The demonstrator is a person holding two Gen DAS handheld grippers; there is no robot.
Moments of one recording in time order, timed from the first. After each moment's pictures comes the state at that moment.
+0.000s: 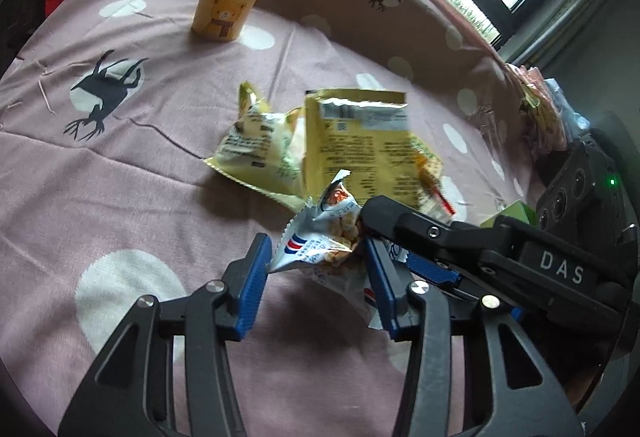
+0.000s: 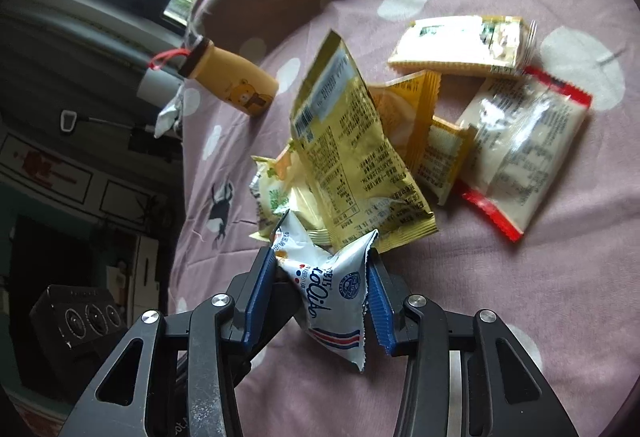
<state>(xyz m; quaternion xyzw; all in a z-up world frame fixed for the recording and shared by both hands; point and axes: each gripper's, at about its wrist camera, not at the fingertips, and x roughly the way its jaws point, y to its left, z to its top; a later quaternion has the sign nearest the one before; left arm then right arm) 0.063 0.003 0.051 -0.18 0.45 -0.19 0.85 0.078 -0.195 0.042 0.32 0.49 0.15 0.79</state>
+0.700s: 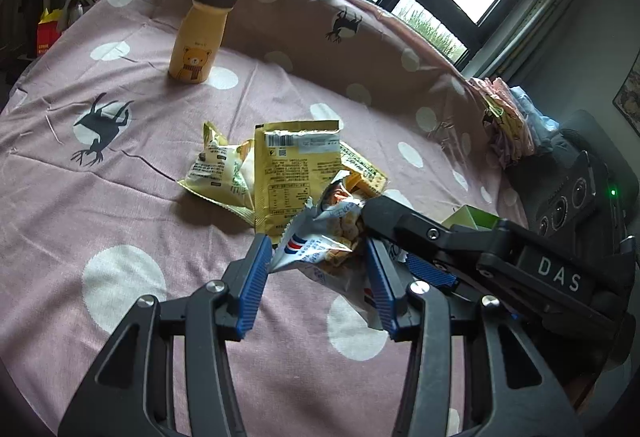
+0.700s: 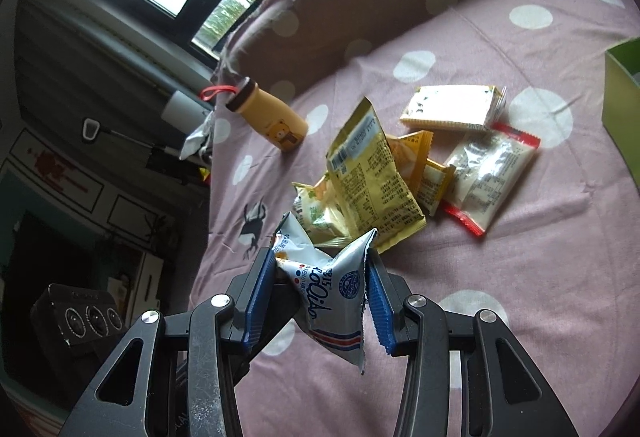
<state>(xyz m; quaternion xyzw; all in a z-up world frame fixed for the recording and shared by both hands) 0.025 -0.010 0.091 -0.18 0.39 -0.21 0.88 0.036 -0.203 0.094 0.32 0.43 0.15 0.84</state>
